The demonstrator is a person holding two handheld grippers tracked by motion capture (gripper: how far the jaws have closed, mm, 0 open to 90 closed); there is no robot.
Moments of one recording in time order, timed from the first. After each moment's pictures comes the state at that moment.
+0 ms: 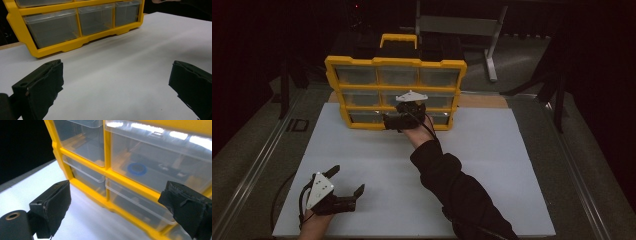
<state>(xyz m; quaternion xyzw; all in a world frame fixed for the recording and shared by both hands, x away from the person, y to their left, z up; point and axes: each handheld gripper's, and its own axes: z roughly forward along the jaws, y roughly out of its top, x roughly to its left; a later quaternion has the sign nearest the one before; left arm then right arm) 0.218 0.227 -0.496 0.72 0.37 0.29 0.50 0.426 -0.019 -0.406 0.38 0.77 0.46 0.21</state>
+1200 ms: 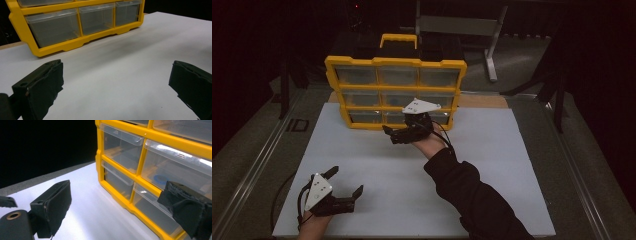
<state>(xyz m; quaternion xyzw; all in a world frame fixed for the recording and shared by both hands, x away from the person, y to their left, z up) 0.215 0.230 -0.496 0.72 0.37 0.29 0.50 0.379 -0.046 -0.384 0.27 0.79 0.52 0.17</state>
